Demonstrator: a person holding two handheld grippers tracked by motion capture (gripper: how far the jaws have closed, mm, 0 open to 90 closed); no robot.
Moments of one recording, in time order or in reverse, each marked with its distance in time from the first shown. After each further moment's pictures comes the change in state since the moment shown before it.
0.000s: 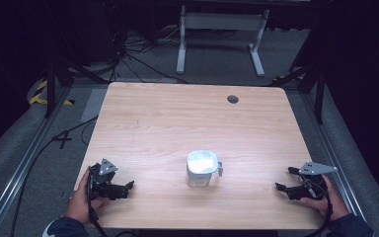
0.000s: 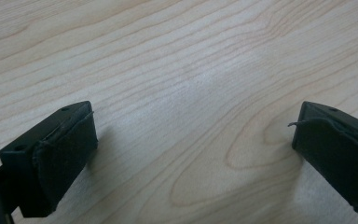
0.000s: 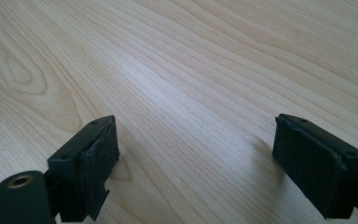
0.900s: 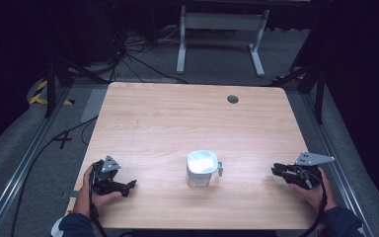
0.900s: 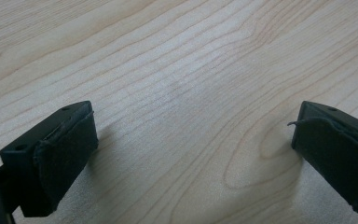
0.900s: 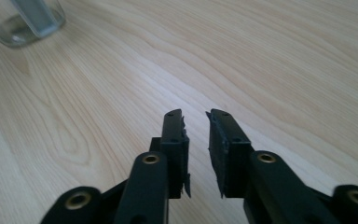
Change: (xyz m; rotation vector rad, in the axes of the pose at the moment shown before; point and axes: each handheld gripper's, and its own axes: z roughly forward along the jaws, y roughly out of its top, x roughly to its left) left arm 0.009 0.006 0.006 -0.009 -0.059 0.100; right arm 0.006 0.043 0.002 -0.073 0.090 -0.029
